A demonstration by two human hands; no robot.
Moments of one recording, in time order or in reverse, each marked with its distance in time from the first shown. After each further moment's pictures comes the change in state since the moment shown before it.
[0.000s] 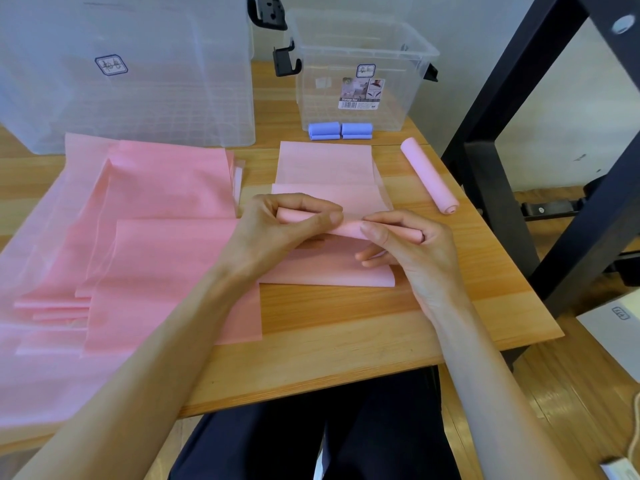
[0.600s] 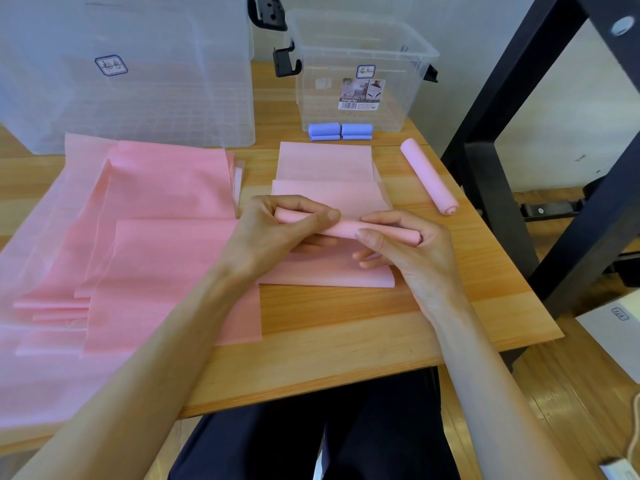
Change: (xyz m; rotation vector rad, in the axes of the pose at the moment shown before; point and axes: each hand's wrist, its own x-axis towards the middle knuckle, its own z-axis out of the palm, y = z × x) left_hand 0.001 -0.001 0.000 -0.018 0.012 -0.055; right_hand -0.001 0.000 0.001 0.000 -0.024 -0.005
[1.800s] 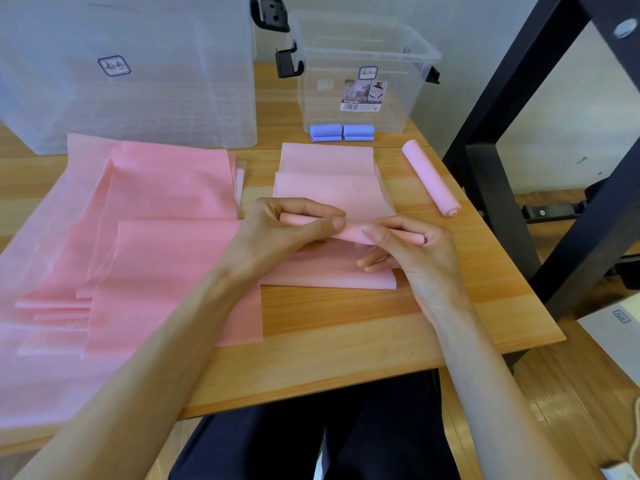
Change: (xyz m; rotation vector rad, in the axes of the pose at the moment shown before) left_hand -0.001 0.000 -0.001 0.030 -0.019 -0.002; right_hand 0.001 0.000 0.000 -0.022 0.023 0.027
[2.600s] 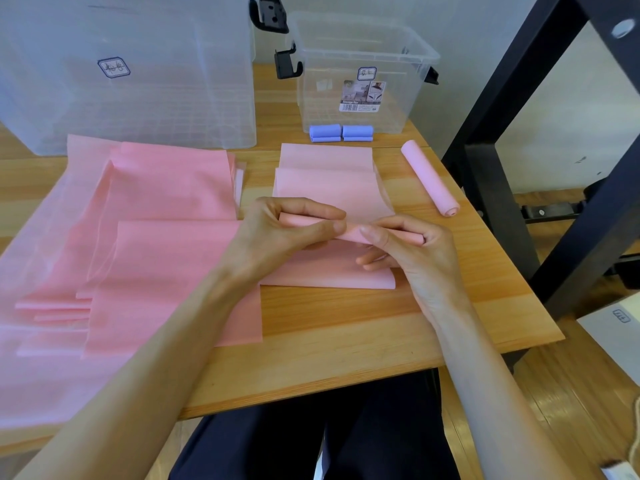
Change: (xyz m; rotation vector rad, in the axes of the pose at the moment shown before) left_hand 0.000 0.001 0.001 0.004 -0.011 0.034; right_hand 0.001 0.001 -0.001 0.011 0.002 -0.017
